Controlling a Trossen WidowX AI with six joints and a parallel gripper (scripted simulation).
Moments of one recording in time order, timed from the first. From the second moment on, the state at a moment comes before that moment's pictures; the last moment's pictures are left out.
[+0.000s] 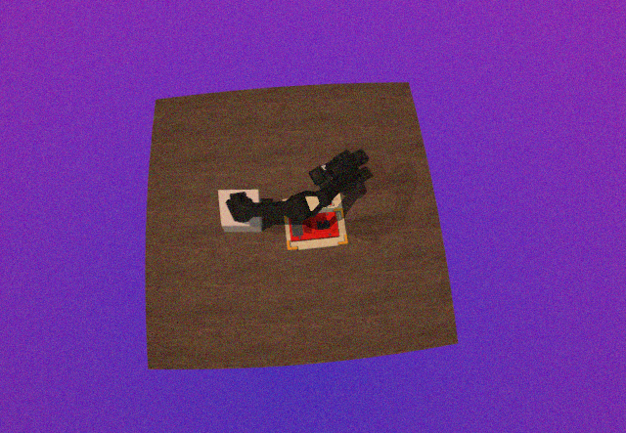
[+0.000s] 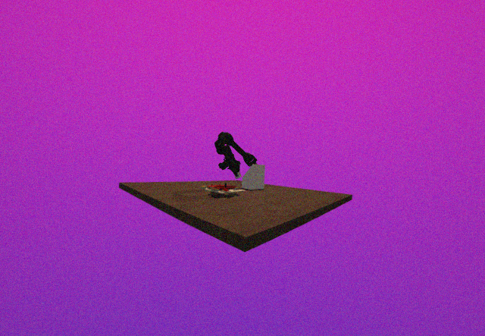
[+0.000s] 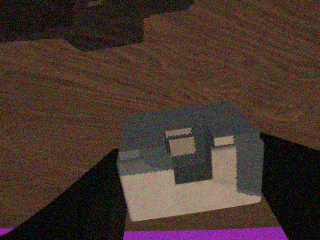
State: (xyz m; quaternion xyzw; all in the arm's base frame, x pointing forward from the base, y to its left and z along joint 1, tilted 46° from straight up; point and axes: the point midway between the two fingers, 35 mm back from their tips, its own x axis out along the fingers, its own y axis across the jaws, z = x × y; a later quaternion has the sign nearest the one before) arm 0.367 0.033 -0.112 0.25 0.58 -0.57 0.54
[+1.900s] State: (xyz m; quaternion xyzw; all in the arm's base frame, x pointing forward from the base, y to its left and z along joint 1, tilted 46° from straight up) arm 0.366 -0.028 -0.154 0.36 0.66 -0.50 0.42
